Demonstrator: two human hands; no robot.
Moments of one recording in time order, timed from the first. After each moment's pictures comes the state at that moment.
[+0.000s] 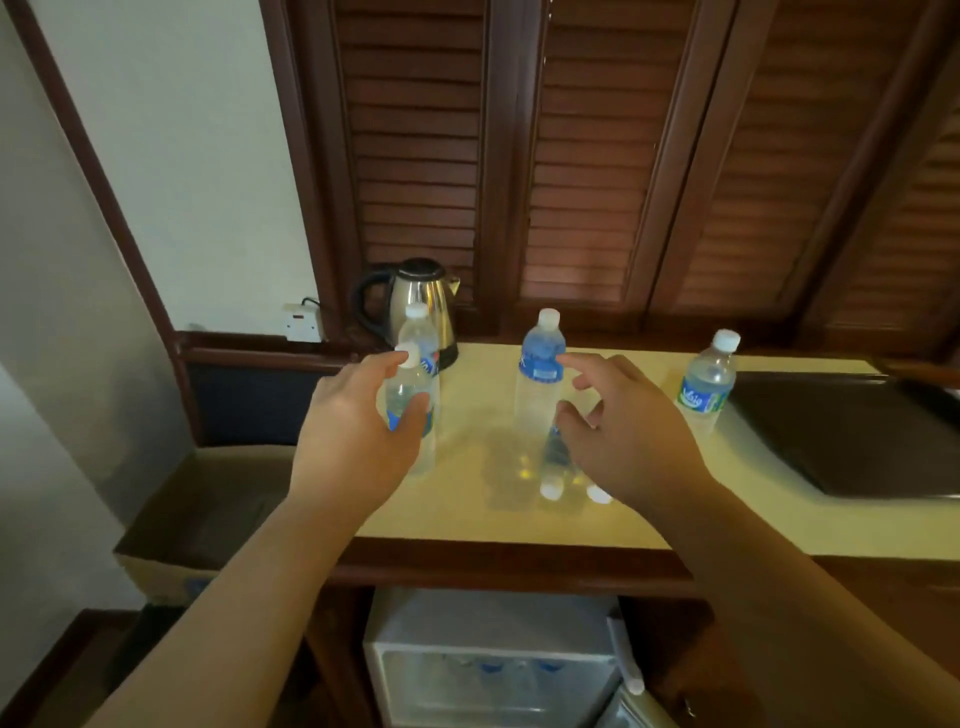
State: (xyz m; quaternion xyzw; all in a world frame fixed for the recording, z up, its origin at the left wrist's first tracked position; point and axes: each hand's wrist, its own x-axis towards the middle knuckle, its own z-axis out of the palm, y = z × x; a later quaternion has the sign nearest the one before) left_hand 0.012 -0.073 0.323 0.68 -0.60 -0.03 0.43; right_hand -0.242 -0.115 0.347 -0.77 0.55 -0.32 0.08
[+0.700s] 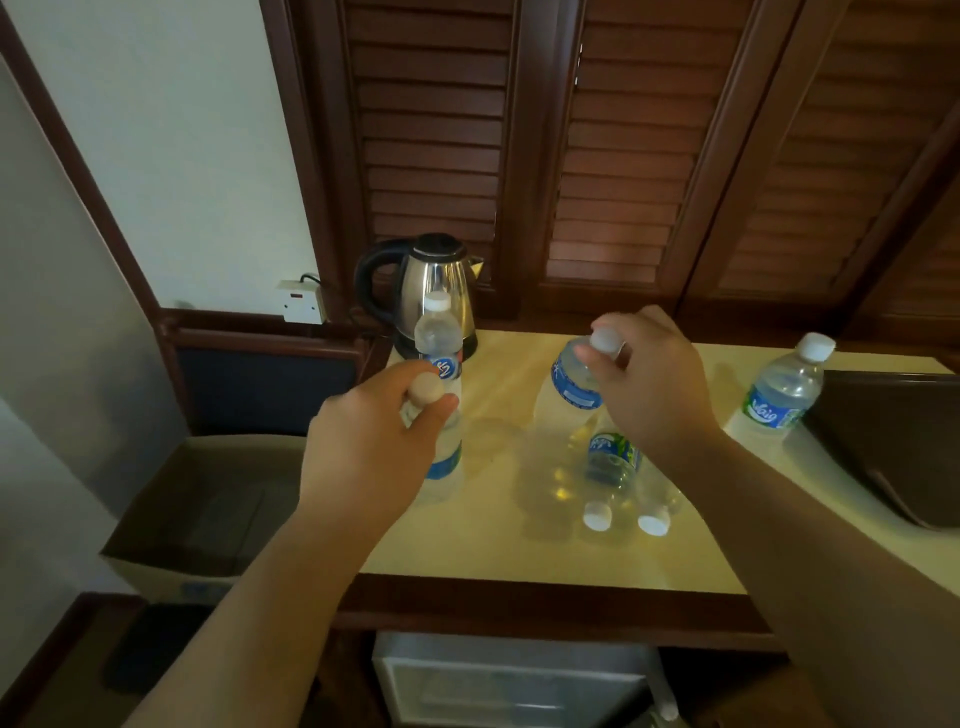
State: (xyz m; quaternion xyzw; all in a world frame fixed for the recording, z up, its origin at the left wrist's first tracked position) left_hand 0.039 -0.126 0.322 0.69 -0.61 -0.07 0.39; right_hand -0.203 -0.237 0.329 -0.74 0.54 -0.41 0.04
